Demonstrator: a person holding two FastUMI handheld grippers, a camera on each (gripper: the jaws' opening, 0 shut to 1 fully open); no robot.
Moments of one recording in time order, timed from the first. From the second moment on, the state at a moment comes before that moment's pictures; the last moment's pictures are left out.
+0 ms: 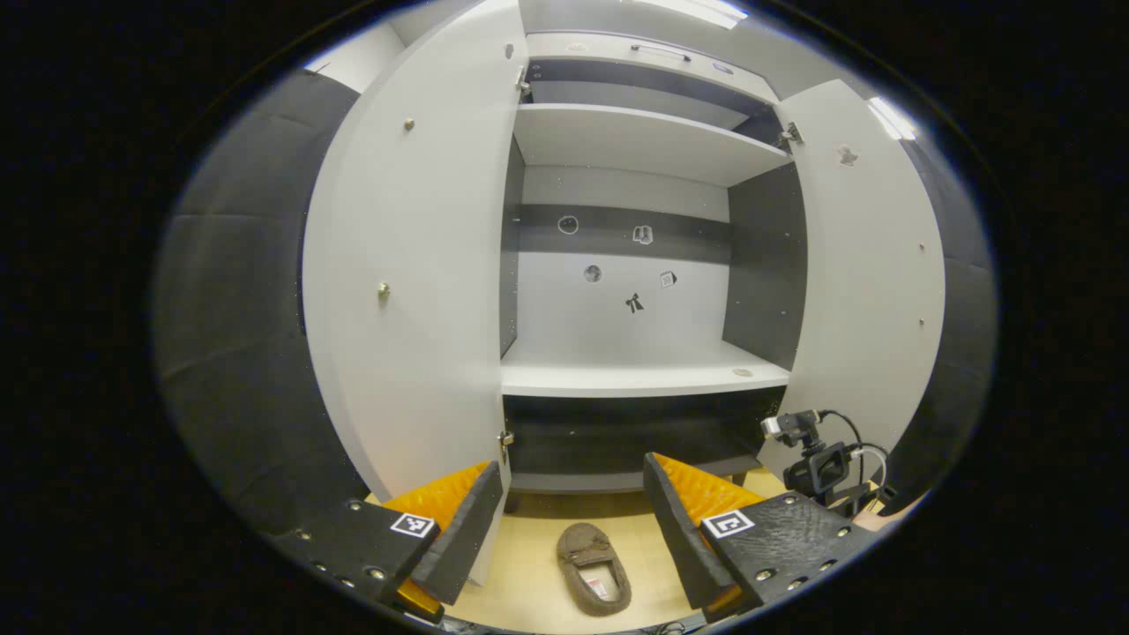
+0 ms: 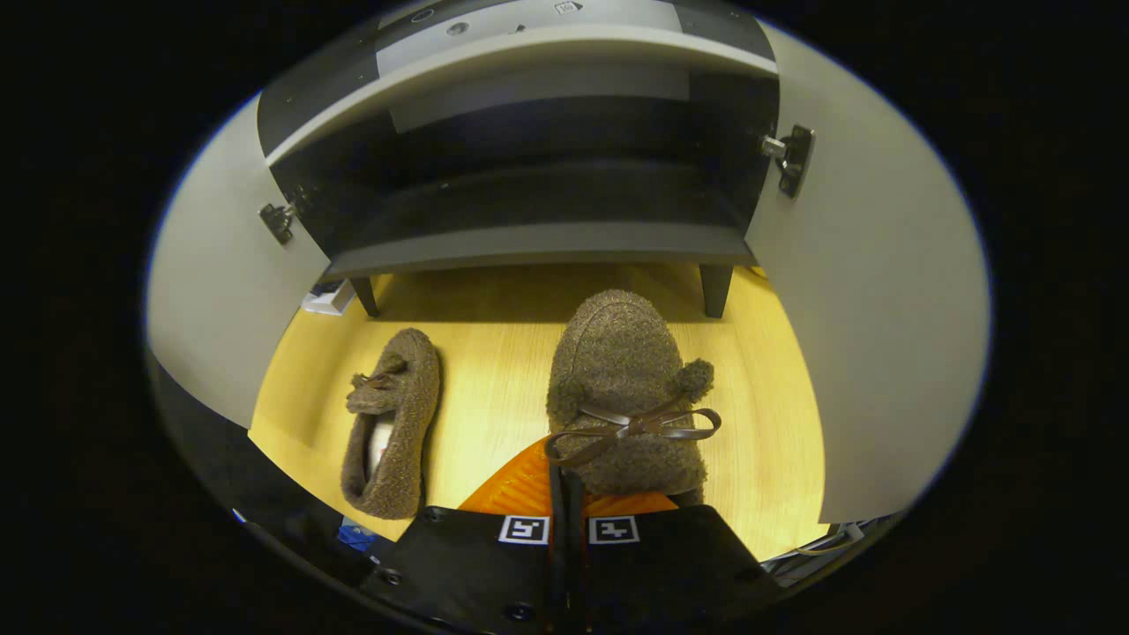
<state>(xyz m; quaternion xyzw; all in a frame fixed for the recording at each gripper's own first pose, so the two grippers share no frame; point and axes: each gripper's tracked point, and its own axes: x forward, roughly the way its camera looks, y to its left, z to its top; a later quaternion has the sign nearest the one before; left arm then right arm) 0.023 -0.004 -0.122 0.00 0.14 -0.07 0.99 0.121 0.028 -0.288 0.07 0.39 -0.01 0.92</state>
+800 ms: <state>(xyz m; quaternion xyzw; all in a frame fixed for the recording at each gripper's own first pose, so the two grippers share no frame) 0.030 -0.026 -0.126 0.02 0.13 -0.13 0.98 0.138 0.052 -0.070 0.08 0.24 0.06 0.97</state>
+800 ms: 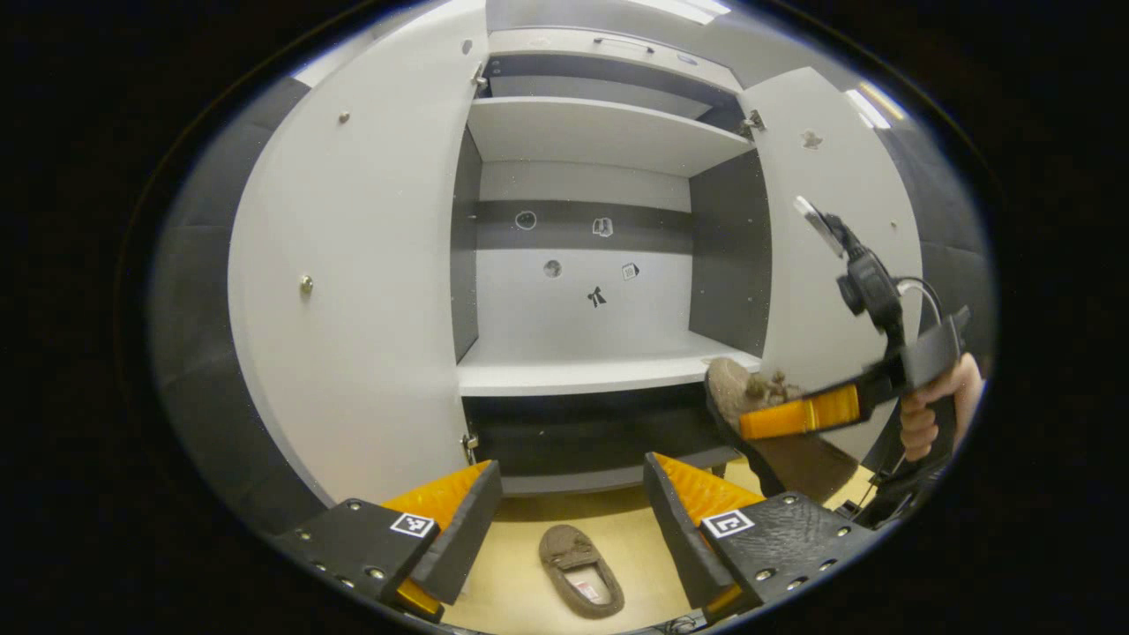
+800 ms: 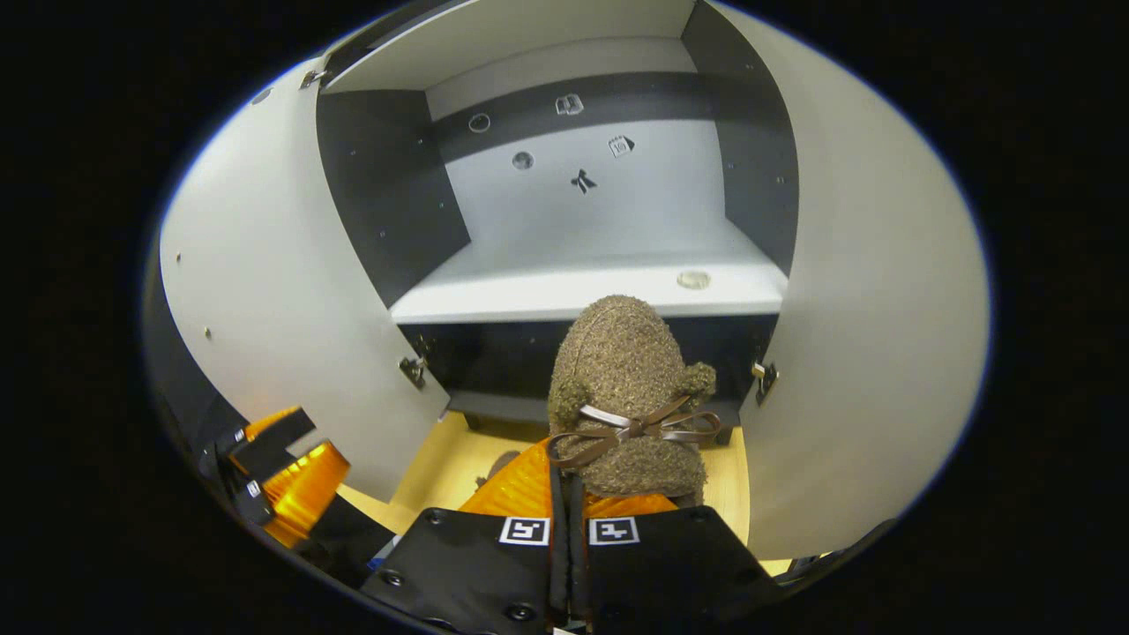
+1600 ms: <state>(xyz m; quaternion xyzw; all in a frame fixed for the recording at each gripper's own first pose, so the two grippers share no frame) 0.016 -0.007 -0.121 0.00 0.14 -0.07 0.99 0.351 0.024 0.093 0.01 0.05 0.00 1.00</state>
